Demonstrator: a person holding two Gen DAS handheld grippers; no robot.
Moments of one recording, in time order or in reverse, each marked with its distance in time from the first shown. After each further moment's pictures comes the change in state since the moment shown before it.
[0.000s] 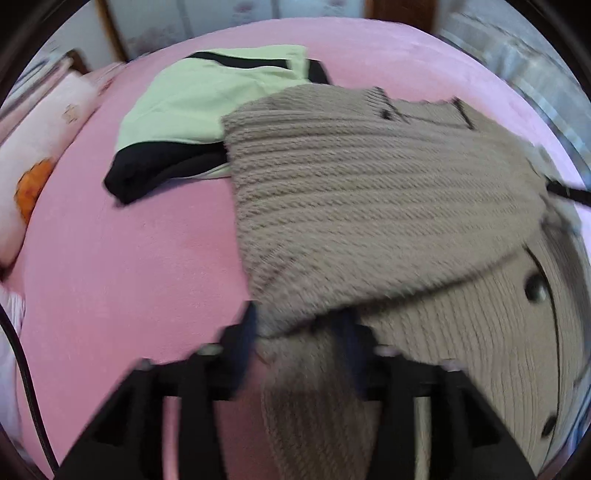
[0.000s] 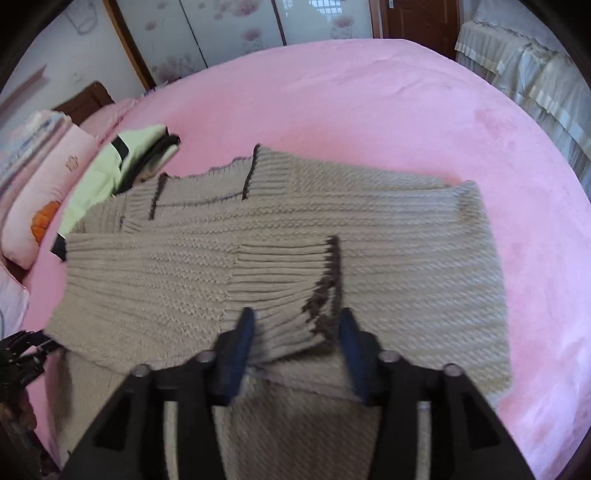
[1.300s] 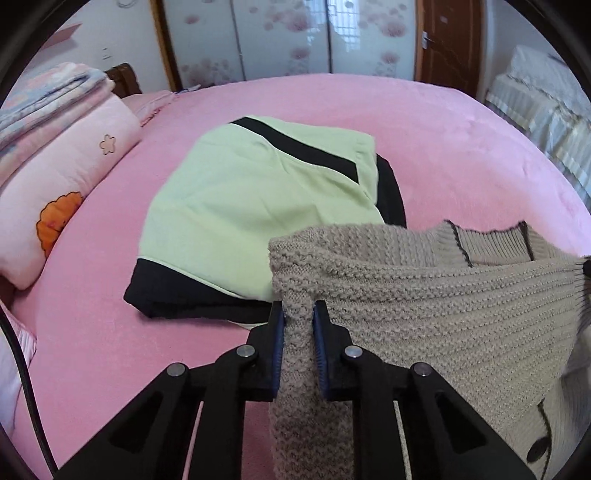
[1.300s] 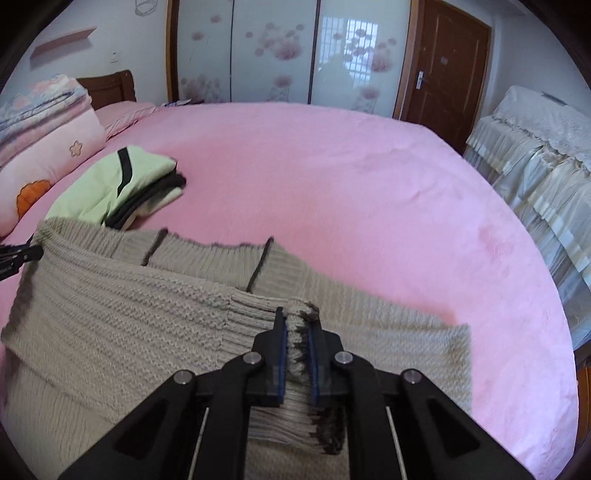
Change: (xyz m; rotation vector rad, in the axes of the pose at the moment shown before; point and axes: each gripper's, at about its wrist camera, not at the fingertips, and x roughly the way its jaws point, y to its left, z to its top) left arm 0.015 0.038 0.102 -0.209 -0.227 0.162; right arm 0.018 0.054 0.060 -0.253 -0.237 -0.167
